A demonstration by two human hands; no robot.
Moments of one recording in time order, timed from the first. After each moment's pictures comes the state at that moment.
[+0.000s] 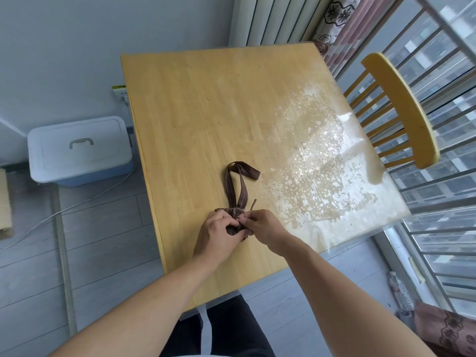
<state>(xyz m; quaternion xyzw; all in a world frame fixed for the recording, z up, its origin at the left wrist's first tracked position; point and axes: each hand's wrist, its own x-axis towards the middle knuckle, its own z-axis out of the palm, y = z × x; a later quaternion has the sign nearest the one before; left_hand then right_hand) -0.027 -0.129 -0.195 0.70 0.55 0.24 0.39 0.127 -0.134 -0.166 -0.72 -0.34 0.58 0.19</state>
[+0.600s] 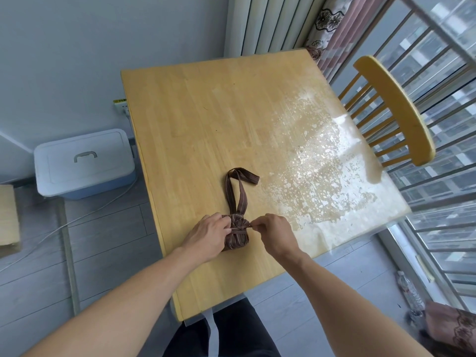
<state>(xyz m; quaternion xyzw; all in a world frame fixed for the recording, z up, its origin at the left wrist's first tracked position) -0.057 -0.099 -0.181 0.83 0.44 0.00 0.34 0.140 -0.152 -0.164 -0.77 -0.56 0.29 0.09</state>
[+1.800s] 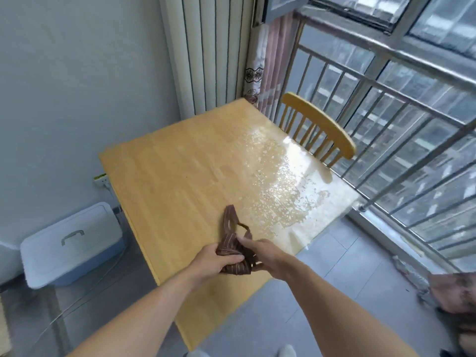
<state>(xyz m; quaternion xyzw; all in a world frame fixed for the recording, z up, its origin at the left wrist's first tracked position) -0.039 -0.123 -0.104 0.53 0.47 0.01 0.71 0.131 -0.200 -0.095 -0.69 -0.19 0.63 0.31</state>
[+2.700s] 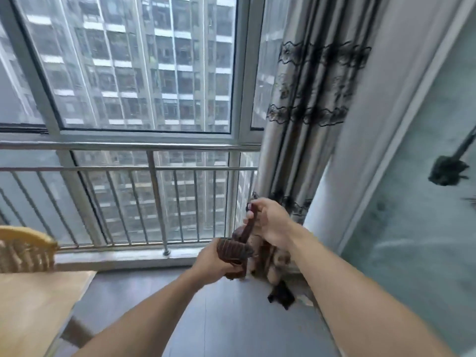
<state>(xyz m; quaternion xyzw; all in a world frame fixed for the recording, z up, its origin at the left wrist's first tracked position) 0.429 -0.625 0.067 0.83 0.03 -0.10 0.55 0.463 -0.803 0.177 -0.64 0.07 0.17 0.75</state>
